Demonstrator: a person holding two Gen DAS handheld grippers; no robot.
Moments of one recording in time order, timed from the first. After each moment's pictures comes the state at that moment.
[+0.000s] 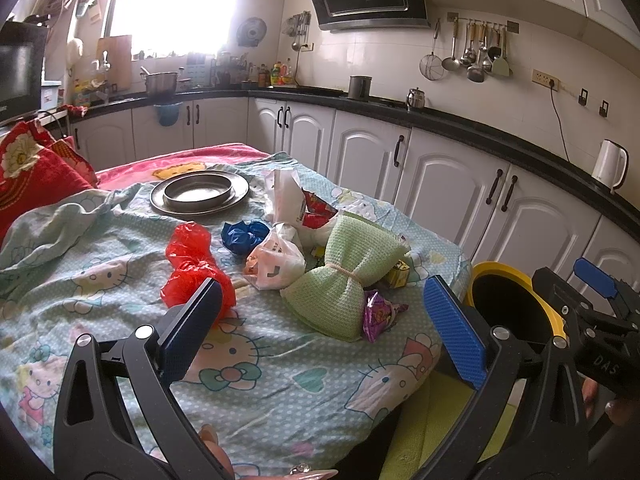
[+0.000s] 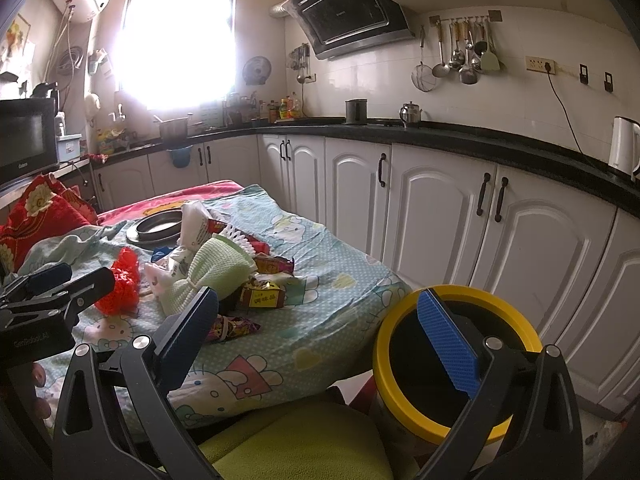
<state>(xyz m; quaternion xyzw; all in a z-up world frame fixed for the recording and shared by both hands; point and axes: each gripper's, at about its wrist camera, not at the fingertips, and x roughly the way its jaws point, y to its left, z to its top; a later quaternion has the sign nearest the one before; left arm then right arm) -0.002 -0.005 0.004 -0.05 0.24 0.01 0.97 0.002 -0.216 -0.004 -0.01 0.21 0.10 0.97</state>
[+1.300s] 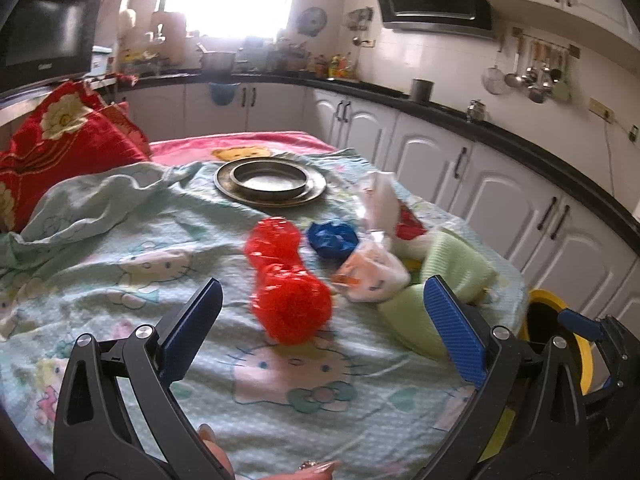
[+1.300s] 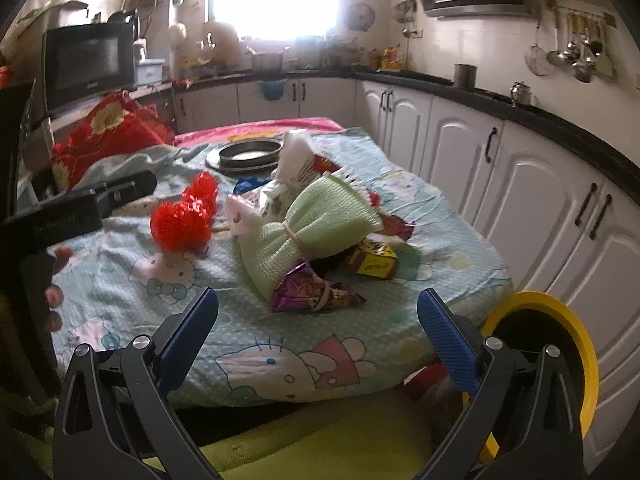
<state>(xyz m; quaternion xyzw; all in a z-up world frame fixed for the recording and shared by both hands) 0.011 0.070 -0.004 -0.11 0.26 0.10 0.95 0.040 -0.138 -0.028 -0.10 0.30 0.27 0.91</state>
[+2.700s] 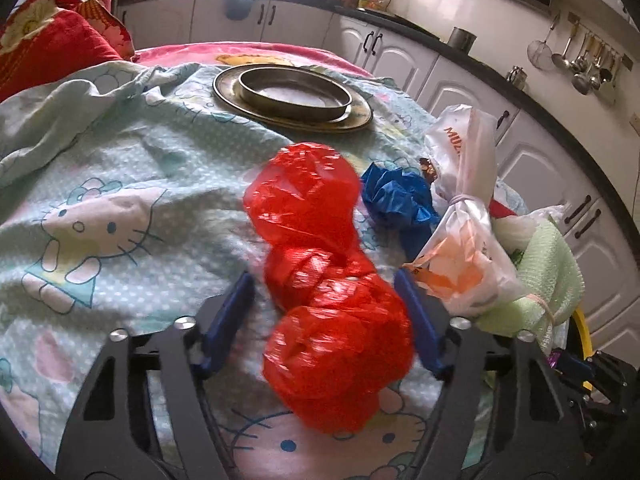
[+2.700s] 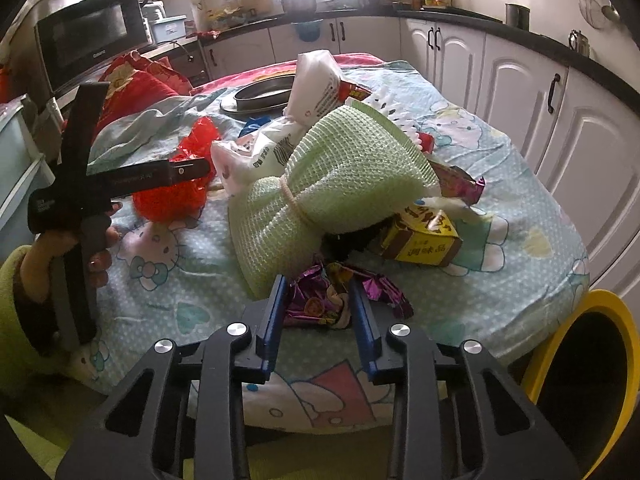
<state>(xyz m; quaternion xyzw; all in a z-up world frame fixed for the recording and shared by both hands) 0.099 0.126 -0.077 -0.18 0.37 0.09 0.90 0.112 -0.126 -0.072 -0.10 0.40 0.34 0.84</state>
